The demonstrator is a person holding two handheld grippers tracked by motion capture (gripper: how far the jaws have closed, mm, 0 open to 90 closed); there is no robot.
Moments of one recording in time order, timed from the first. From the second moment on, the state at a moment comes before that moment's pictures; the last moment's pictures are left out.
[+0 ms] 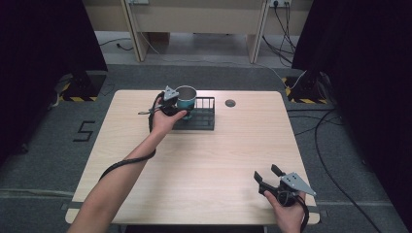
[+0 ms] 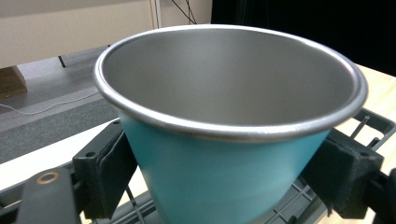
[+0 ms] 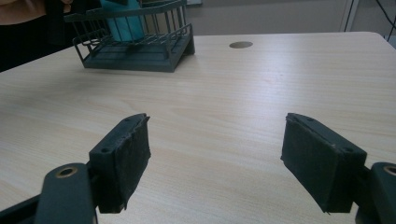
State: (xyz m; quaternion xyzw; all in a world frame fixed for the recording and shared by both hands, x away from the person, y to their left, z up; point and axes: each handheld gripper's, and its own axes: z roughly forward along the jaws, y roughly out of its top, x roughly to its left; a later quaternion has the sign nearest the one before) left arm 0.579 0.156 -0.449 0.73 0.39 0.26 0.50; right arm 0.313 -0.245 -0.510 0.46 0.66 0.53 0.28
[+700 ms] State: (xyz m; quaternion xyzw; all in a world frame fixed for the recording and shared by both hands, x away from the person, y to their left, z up) left arm 0.574 0.162 -0.450 0.73 0.39 0.26 0.50; right arm 0.315 -0.244 -0.512 0.46 0.66 0.52 0.27
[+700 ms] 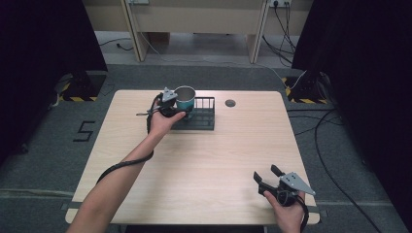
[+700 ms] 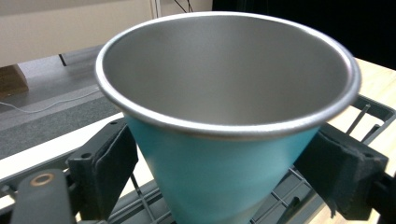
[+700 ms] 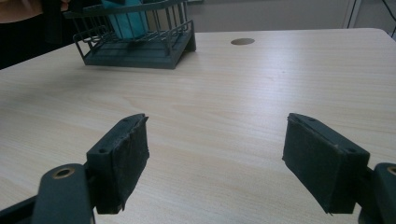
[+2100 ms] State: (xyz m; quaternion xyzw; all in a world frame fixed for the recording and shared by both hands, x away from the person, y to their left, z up) left arm 0.535 0.192 -0.434 0.72 0.36 0.28 0.52; right arm 0.314 -0.242 -0.512 0.47 0.66 0.52 0.28
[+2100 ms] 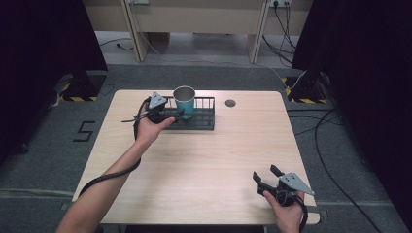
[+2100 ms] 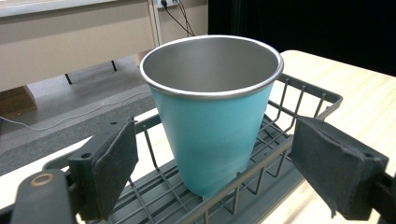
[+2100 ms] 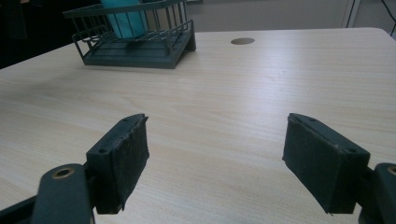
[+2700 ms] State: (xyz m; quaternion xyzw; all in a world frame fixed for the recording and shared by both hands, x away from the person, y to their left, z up) left arm 0.508 0.212 -0.437 0.72 0.36 0.29 0.52; right arm 0.314 -0.241 -0.512 0.47 0.66 0.52 0.28
